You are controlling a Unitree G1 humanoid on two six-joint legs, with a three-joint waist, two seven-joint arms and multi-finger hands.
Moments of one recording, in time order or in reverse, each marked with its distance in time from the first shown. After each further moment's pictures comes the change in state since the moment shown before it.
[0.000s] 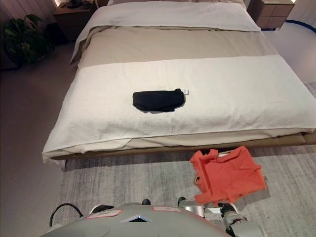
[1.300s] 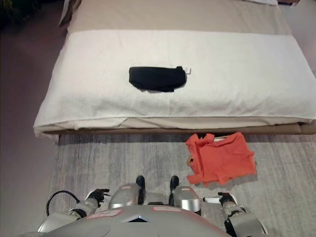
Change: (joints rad) left arm -0.129 0.037 0.031 0.022 -0.069 -0.018 0.019; right arm -0.089 -0.009 0.002 0.015 0.000 -0.008 -0.040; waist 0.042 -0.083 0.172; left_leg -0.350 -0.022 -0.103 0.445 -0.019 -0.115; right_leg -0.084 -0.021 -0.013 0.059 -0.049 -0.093
